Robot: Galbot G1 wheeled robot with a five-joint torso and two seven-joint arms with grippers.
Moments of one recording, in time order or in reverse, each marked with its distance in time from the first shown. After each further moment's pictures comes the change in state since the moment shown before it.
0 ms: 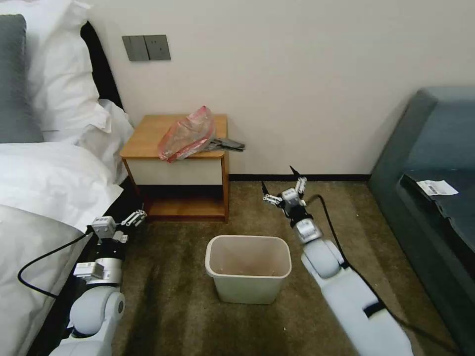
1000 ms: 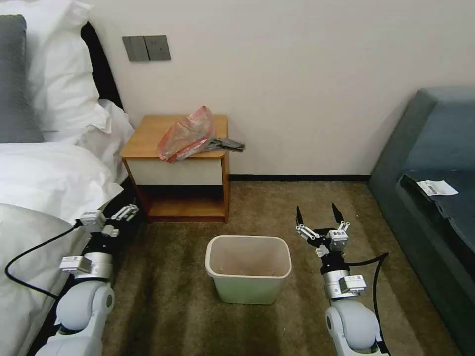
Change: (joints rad) left arm 0.009 0.019 -0.019 -0.073 -0.112 0.068 0.133; right arm -0.677 0.305 0.496 0.497 0.256 0.097 -0.225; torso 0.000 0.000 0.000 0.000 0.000
